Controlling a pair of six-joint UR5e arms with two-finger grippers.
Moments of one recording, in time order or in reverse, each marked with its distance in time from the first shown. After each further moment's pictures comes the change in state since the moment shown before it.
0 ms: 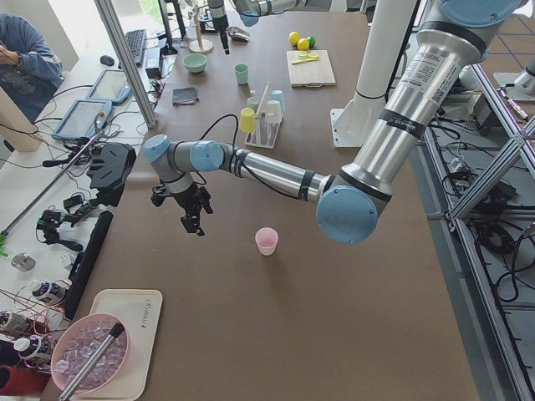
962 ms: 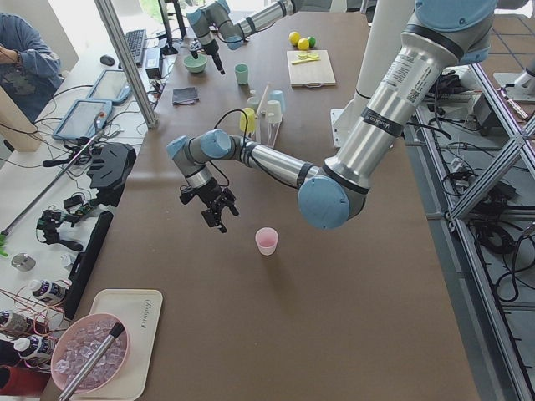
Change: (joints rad) left arm 0.164 -0.061 0.046 0.268 0.104 0.204; right arm -0.060 0.215 -0.535 0.061 0.059 -0.158
